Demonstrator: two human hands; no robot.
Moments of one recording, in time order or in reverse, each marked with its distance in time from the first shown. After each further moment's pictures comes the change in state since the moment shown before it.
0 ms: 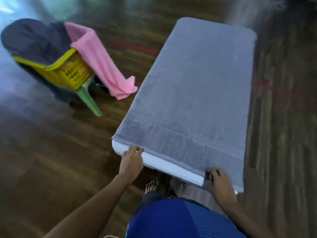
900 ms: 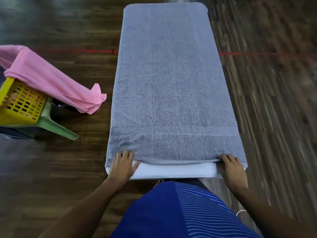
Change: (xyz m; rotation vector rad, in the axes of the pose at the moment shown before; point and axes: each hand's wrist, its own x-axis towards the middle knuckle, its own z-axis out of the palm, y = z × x) left_hand 0.097 -0.072 0.004 0.390 -0.083 0.478; right_hand -0.005 -0.014 0.009 -0.118 0.187 0.320
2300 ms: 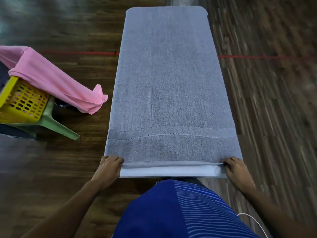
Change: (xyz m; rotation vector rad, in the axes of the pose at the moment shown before) left_hand -0.030 -0.037 -0.015 -0.304 -0.119 0.014; right_hand 0.001 0.032 -0.015 0.121 -0.096 -0.026
